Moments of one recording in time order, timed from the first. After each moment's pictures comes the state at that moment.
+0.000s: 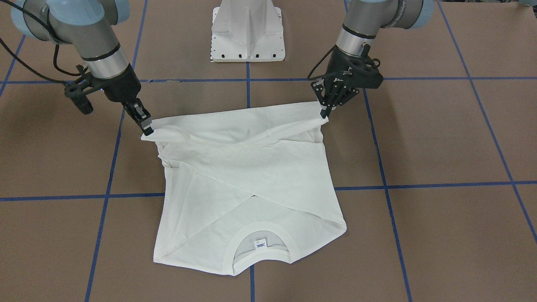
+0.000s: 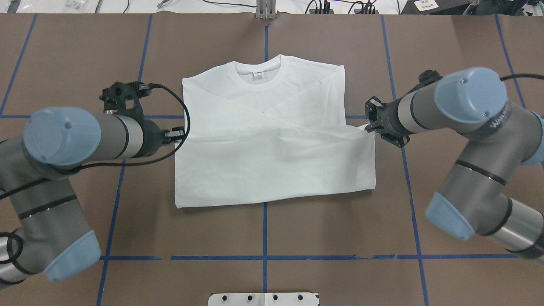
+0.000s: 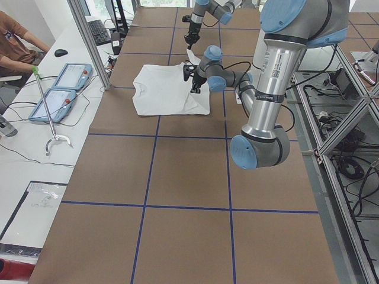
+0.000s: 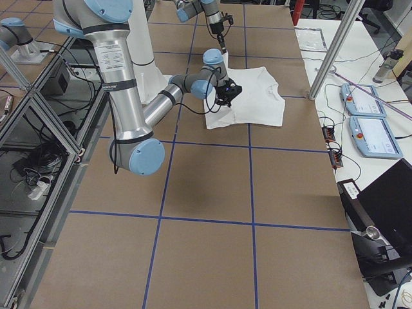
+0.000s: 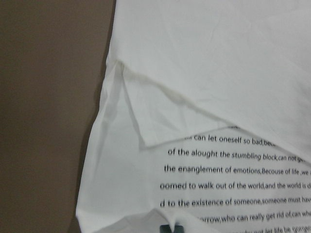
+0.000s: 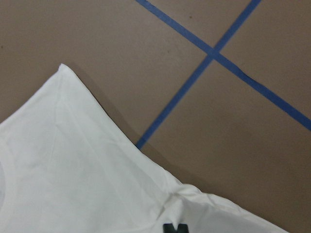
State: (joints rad) left arm -0.61 -1.93 -1.96 -1.86 -1.66 -1.35; right arm 0.74 -1.23 1.89 -1.35 1.85 1.95
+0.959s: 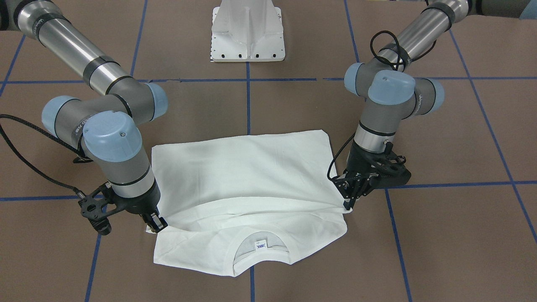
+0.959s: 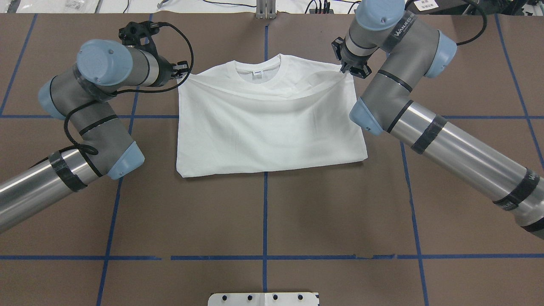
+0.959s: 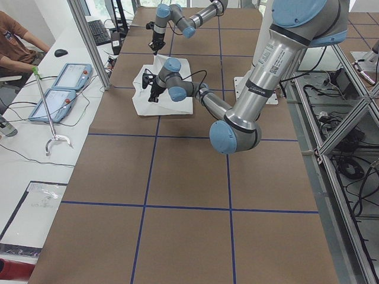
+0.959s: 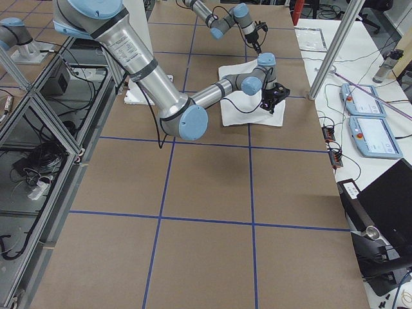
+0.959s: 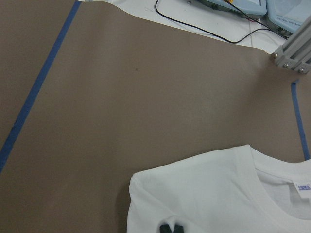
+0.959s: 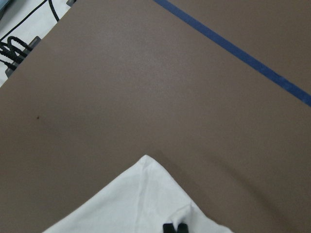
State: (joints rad) left arm -0.80 -2.16 -1.40 -2.19 -1.67 -1.28; right arm 0.87 -0.80 1.21 -1.26 1.86 1.82
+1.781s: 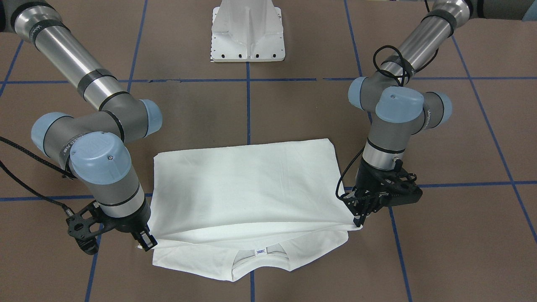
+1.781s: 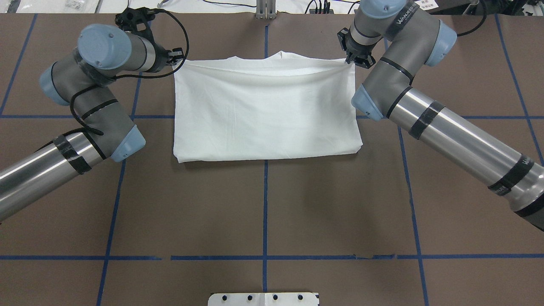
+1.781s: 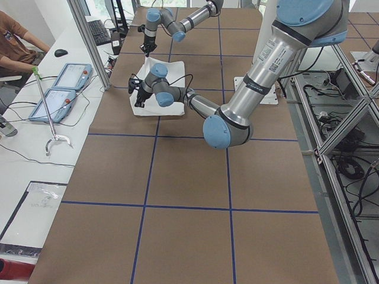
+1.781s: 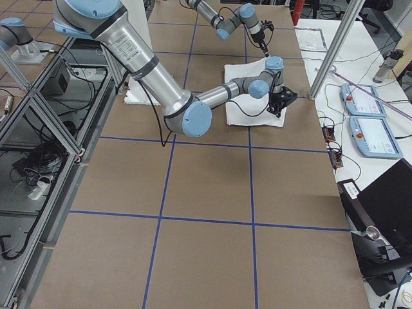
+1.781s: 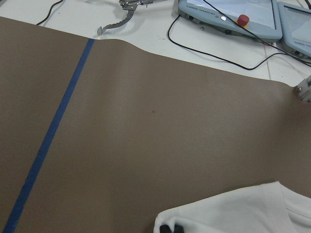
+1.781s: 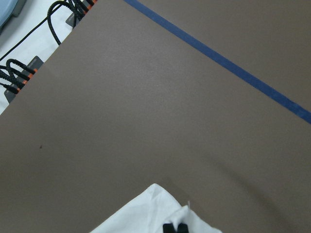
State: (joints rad) left arm -0.83 -2.20 -1.31 -2.23 -1.67 -1.25; right arm 0.89 -0.75 1.12 -1.23 1.87 1.82
